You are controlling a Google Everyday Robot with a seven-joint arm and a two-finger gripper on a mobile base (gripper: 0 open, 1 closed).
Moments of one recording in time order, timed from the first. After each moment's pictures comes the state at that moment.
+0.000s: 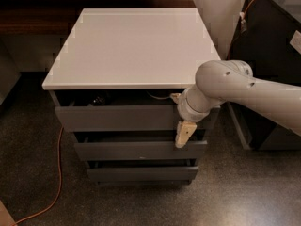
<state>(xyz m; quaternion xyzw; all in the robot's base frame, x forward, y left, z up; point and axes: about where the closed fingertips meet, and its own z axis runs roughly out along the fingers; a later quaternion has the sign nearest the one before) 0.579 -0.110 0.707 -0.71 0.67 0.00 0.23</state>
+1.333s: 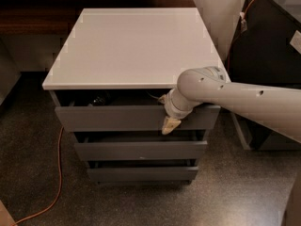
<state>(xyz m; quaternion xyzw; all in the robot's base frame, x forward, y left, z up) 0.641 -0.078 0.662 -0.73 0.64 -0.03 0.25</state>
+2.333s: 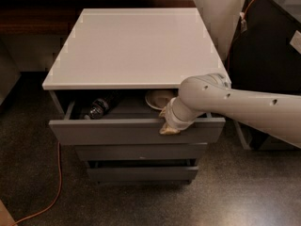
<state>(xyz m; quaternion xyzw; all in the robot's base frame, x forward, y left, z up) 0.590 -0.071 0.667 -0.71 0.66 -0.01 0.23</state>
